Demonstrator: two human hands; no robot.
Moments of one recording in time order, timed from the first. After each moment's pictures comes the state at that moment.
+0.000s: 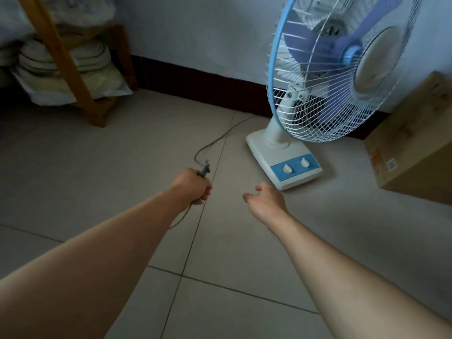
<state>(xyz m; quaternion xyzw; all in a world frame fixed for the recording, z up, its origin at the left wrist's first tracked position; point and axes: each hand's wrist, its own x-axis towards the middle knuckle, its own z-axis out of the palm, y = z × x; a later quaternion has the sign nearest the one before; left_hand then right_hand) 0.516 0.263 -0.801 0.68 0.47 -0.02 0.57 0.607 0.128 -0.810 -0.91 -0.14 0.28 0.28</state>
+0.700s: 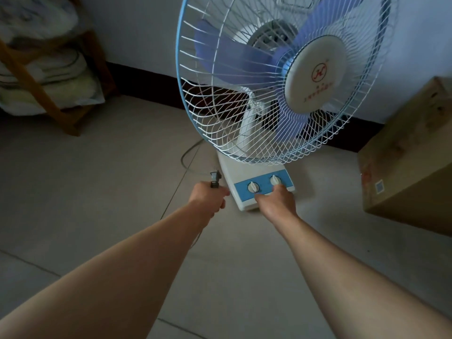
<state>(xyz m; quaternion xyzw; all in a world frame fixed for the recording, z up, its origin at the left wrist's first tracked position) 0.657 0.174 -0.800 0.60 0.54 0.03 0.59 0.763 0.078 -0.823 -0.91 -0.10 0.28 0.29</state>
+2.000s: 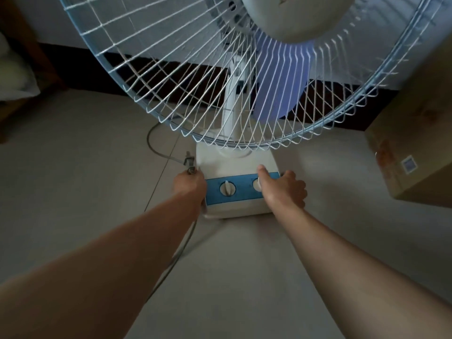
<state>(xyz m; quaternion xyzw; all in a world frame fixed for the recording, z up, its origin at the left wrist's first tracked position) 0.712 0.242 -0.911 0.58 0.59 0.12 0.54 0.802 0.117 -0.901 -0.93 0.02 0.19 0.31</state>
